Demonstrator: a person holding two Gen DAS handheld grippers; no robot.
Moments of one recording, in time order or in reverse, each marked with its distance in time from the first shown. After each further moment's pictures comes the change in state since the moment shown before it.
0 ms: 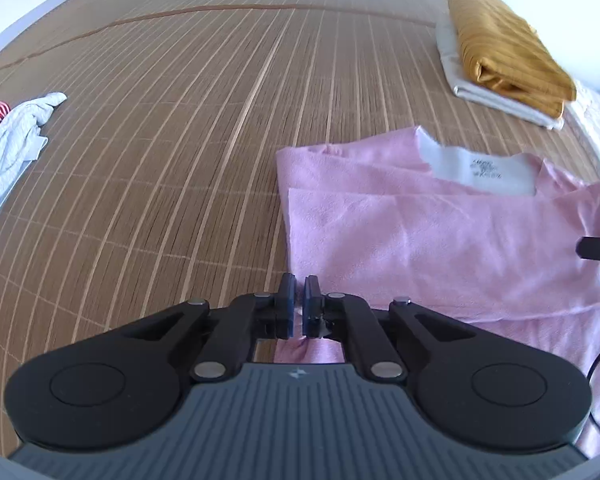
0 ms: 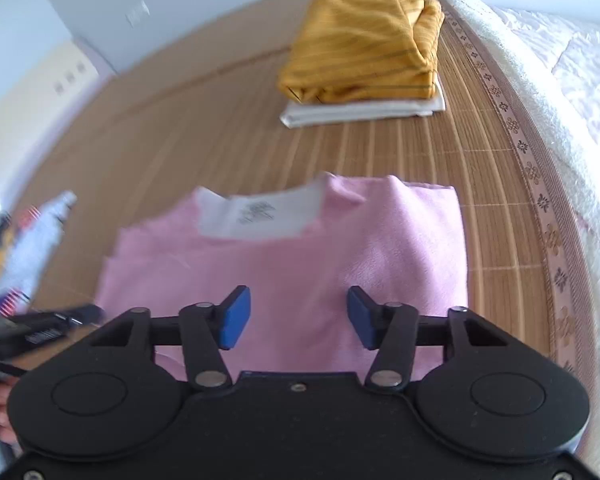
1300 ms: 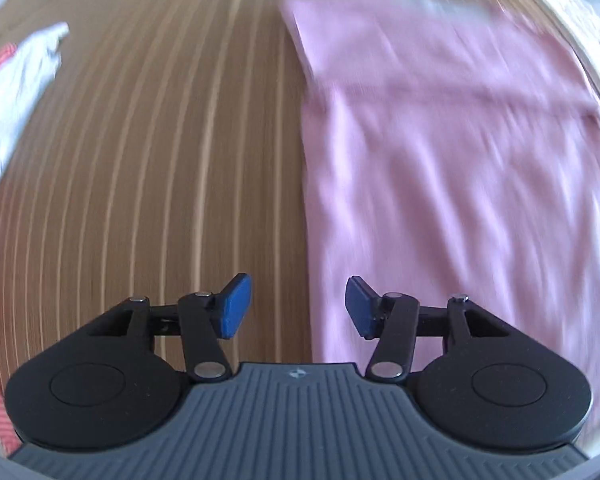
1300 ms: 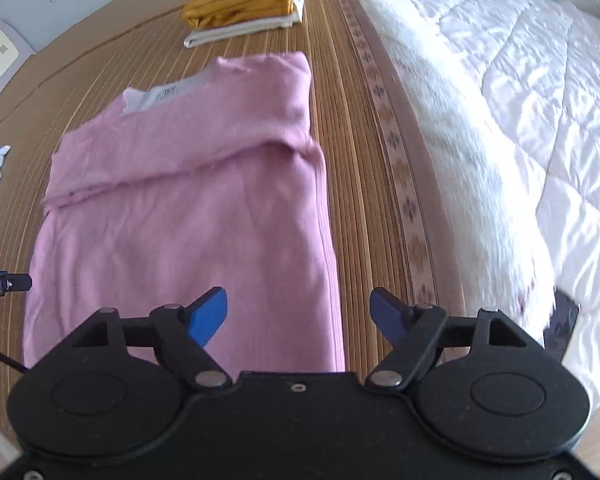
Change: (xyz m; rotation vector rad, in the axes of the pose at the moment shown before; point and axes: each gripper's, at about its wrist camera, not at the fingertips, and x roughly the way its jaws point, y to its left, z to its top) left arm -0.075 0.027 -0.118 0.141 0.295 -0.076; right arm -0.113 -0.016 -0.153 0.149 0.125 -0.172
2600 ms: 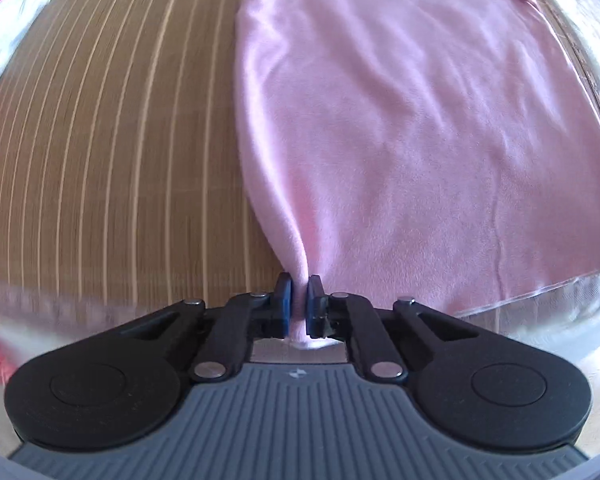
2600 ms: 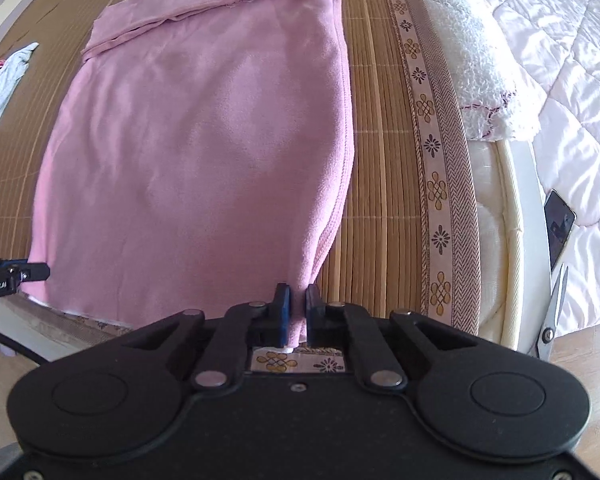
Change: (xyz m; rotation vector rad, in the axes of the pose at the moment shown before) left arm -0.074 -0.018 -0.131 -0.037 0.103 -0.036; right arm -0.045 -0.004 -0.091 -0.090 0.174 0.066
